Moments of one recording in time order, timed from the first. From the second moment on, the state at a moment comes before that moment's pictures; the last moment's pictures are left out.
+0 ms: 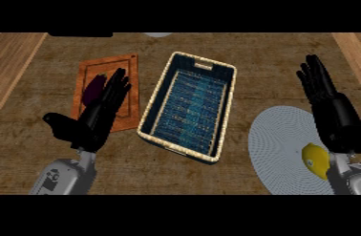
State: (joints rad) left arm -0.22 0.24 -0.27 -1.56 0.31 0.17 0.07; right arm -0.17 -0.44 0.15 -1.70 -0.25 -0.24 0.08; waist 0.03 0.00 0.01
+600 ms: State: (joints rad) left arm -0.19 0.42 -0.22 -1.57 0.20 0.09 0.00; right arm 0.04 -0.48 0.03 -1.57 -0.41 0.32 -0.52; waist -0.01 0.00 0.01
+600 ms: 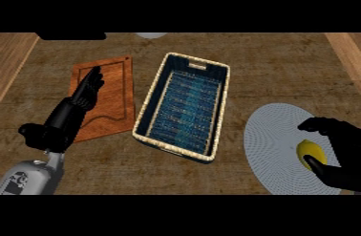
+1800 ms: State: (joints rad) left arm -0.15 0.43 -0.18 -1.57 0.17 0.03 -0.04; right arm 0.38 -1.01 -0.33 -1.77 -0.07 0.35 -0.25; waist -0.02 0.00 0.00
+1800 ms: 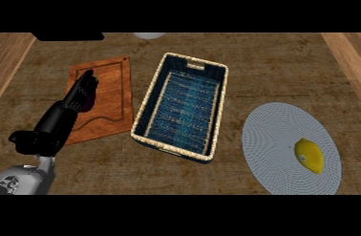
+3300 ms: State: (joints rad) left arm -0.17 0.32 -0.08 -1.56 0.06 -0.08 0.00; right arm 0.18 -0.60 -0.34 -1.46 0.34 0.42 -0.48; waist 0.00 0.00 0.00
